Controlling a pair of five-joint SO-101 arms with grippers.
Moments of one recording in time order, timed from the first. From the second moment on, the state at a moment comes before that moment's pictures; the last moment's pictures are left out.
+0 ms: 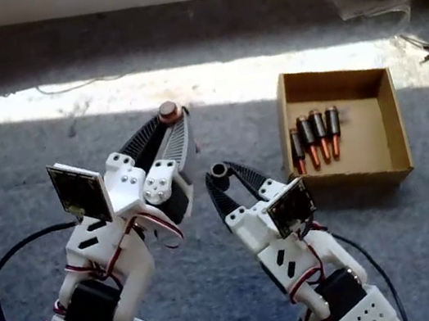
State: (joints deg) left arm 22.9 -78.1 63.8 20.1 19.2; right arm -35.2 -104.4 95.6 22.2 5.8
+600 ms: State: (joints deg) left arm 30.1 -77.8 62.9 23.6 16.2; right arm -35.2 -104.4 95.6 22.9 5.9
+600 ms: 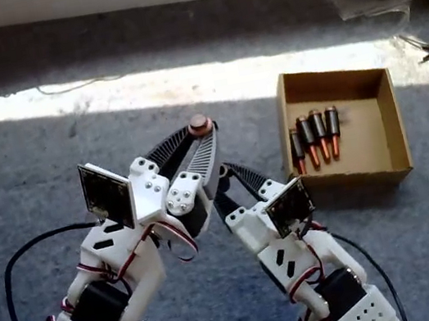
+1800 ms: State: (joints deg) left arm 30.4 -77.8 67.0 22.4 11.2; right arm -35.2 -104.4 95.6 22.9 10.4
